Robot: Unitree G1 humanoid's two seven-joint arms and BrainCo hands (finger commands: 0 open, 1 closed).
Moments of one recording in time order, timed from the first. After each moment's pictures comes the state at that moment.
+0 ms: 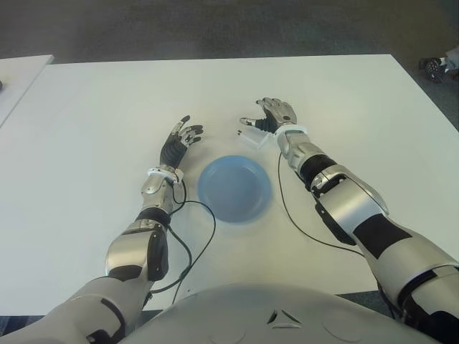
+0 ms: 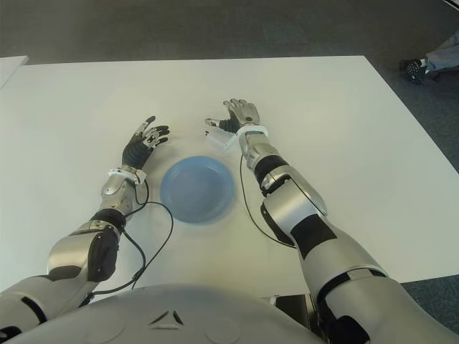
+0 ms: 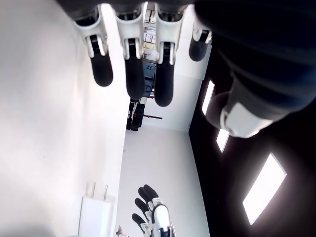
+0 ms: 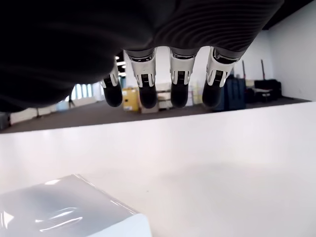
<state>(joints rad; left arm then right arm) -0.48 0.11 0.28 1.19 -0.20 -0.59 -0.48 -0.95 -0.10 0.56 1.29 -0.74 0.05 -0.32</state>
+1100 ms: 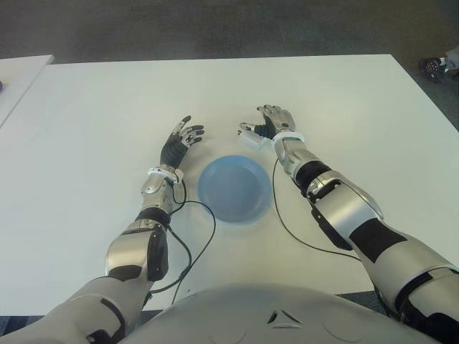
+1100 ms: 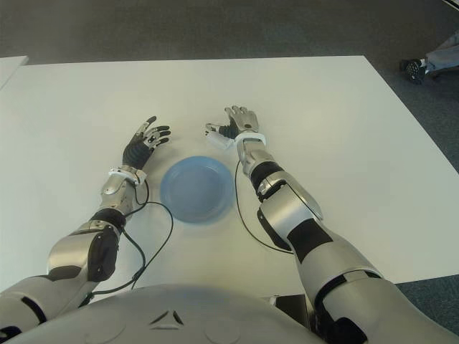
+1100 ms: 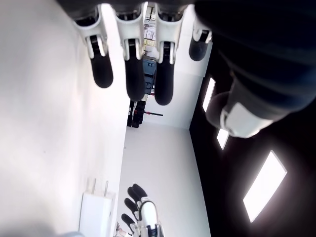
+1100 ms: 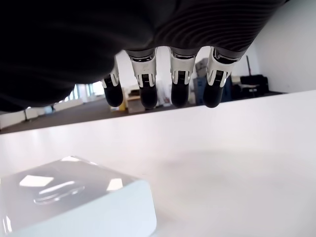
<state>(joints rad) -0.48 0.11 0.28 1.19 -0.20 -0.58 -0.49 -0.91 -0.08 0.56 1.30 -0.74 0.08 -0.34</state>
